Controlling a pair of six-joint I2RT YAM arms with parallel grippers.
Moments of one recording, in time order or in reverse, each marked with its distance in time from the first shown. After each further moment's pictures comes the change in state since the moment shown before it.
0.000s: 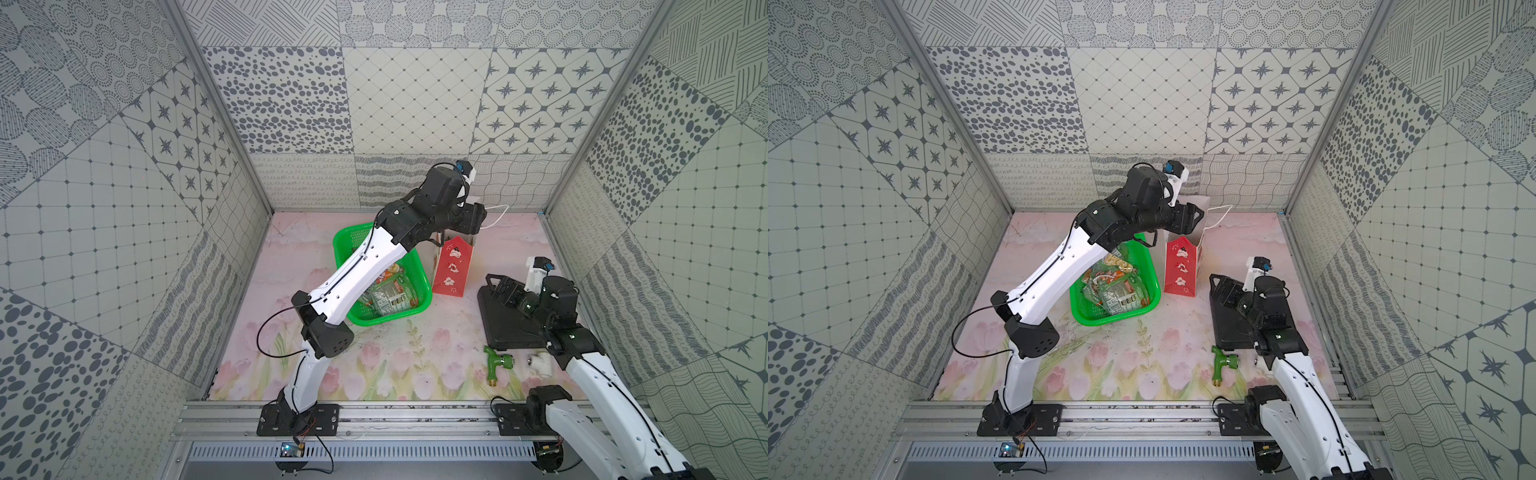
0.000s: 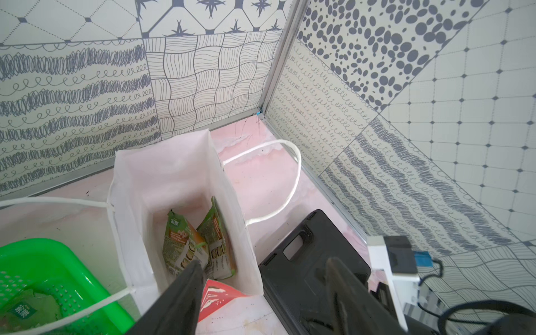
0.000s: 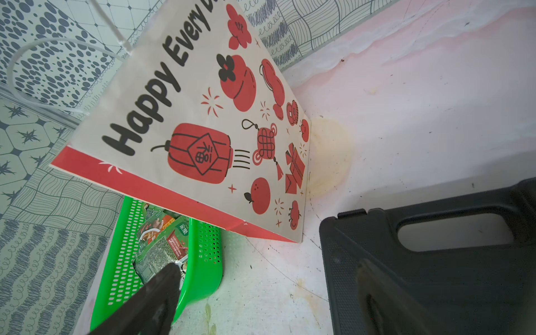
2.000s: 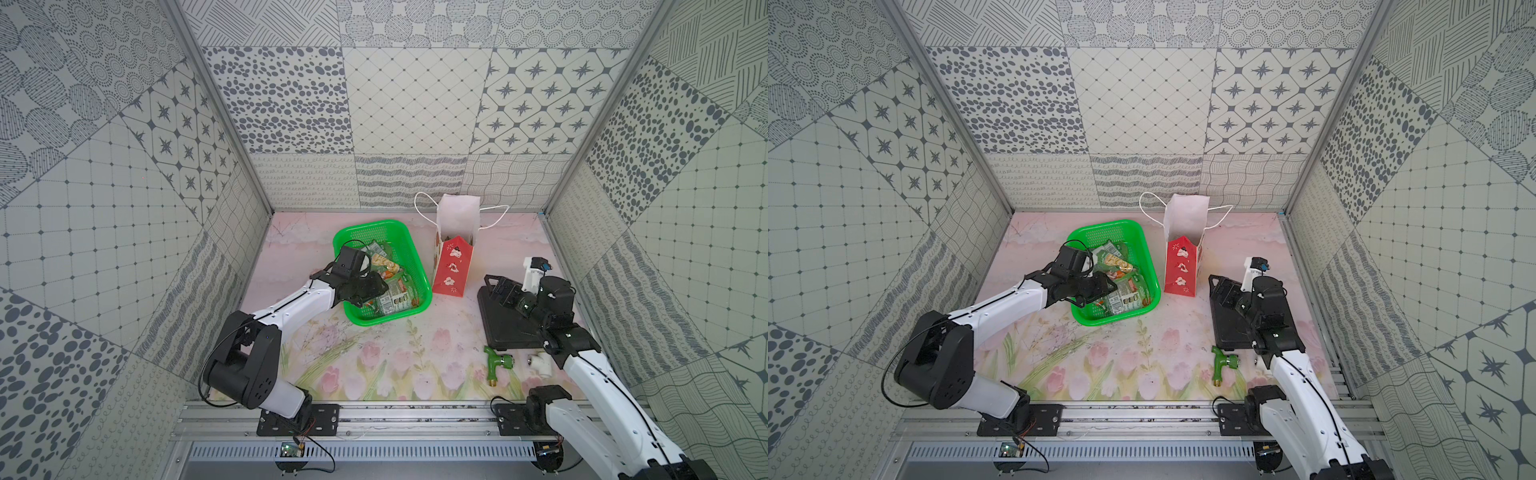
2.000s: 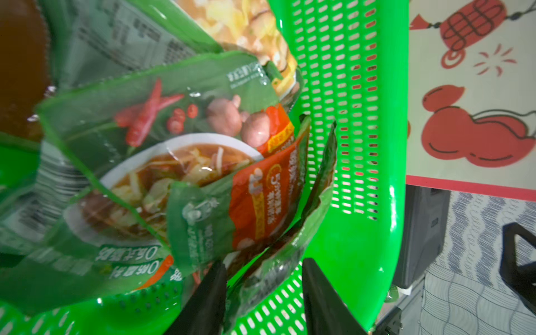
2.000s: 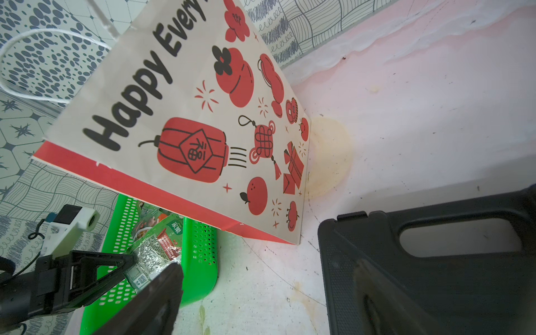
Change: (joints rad) left arm 0.452 -0.555 -1.571 0.559 0.357 -0.370; right arm 0.005 0.022 -0.026 0.050 -0.001 -0.014
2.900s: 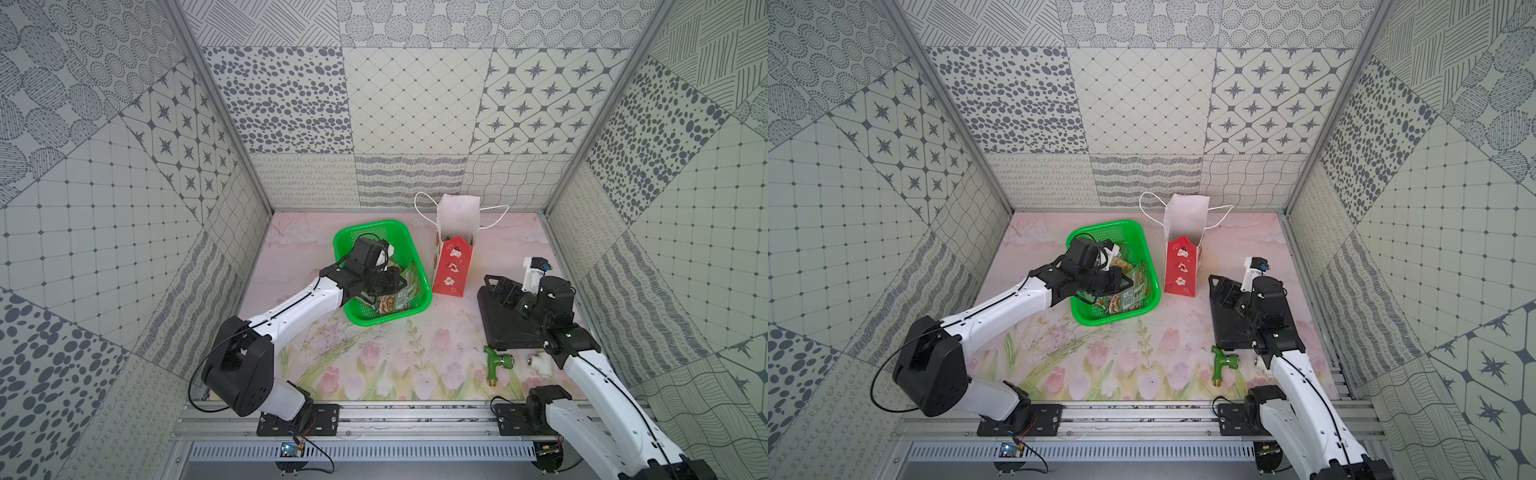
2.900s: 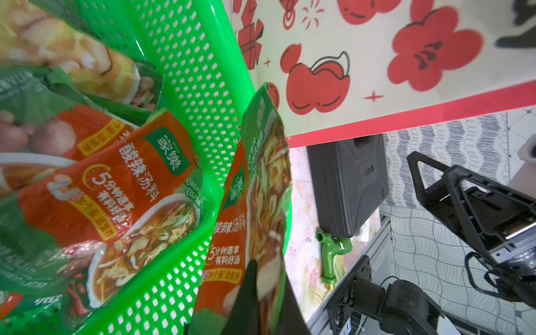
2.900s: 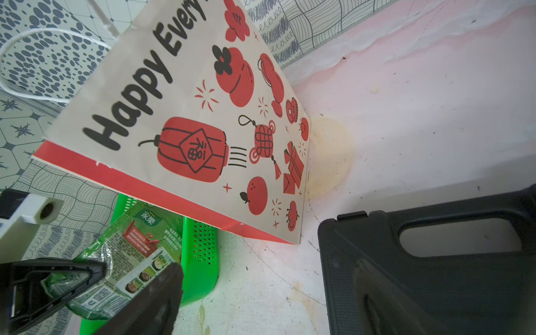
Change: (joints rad) left arm -0.155 -0.033 0.174 -0.080 0.006 0.067; right arm 0.000 0.000 0.000 0.000 0.000 0.000
